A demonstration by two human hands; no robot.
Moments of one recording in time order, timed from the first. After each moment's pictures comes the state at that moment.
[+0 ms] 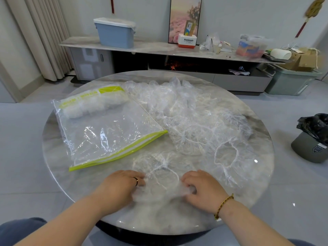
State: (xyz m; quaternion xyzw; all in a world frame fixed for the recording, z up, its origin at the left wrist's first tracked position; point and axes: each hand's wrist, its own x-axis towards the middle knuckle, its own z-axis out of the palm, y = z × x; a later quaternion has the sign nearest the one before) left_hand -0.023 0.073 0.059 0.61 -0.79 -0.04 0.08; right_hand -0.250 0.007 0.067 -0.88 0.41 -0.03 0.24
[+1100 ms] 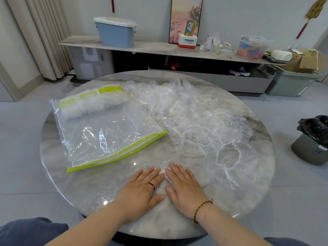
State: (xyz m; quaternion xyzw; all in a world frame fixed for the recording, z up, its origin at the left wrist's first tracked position) left_hand -0.057 0.060 0.024 0.63 -0.77 -0.02 0.07; right_hand -0.220 0.009 0.029 -0.90 0.43 -0.01 0.12
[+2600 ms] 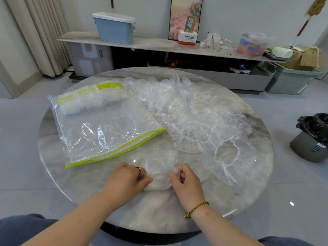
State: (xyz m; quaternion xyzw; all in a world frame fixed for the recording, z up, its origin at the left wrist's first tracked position) left_hand -0.042 0.061 0.041 0.66 -0.71 -0.10 0.22; right_hand -0.213 0.020 0.035 -0.67 0.54 -0.31 0.42
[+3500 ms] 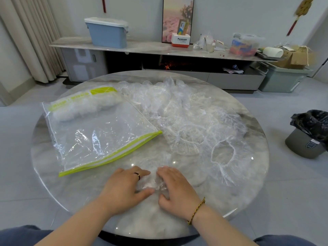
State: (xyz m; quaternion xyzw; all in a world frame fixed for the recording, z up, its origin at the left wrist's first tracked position) left_hand -0.040 0.056 0.029 0.62 -0.76 0.02 0.19; right_hand -0.212 0.009 0.018 -0.91 0.35 -0.18 0.13
